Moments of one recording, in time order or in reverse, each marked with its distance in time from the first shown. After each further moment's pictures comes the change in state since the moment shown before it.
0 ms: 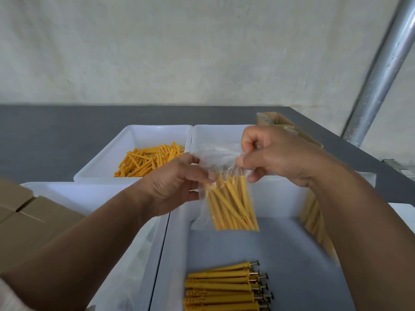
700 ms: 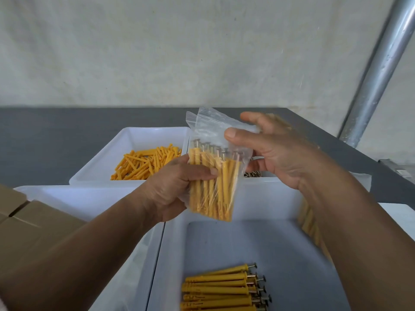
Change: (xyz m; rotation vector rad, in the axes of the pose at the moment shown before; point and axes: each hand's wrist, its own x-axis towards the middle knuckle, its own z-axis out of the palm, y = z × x) left_hand -0.001 0.001 0.014 -0.144 -0.063 0.122; right_hand 0.002 -0.004 0.006 0.358 0.139 0.043
